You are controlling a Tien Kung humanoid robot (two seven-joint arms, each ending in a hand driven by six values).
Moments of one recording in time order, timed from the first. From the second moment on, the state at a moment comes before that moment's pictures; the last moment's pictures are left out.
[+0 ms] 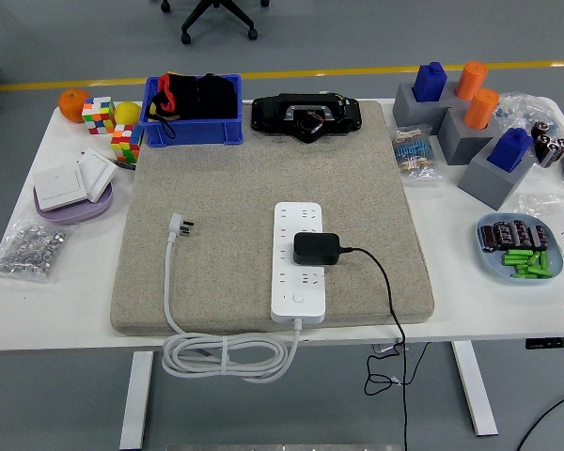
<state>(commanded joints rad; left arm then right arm) -0.09 0.08 -1.50 -0.18 1.47 -0.09 0.33 -0.21 -0.13 1.90 1.58 -1.64 -0.23 0.34</state>
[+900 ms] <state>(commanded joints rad) -0.12 0.10 -1.46 -0.18 1.41 -0.07 0.33 -0.18 -0.18 1.86 1.58 -1.65 -0.18 0.29</state>
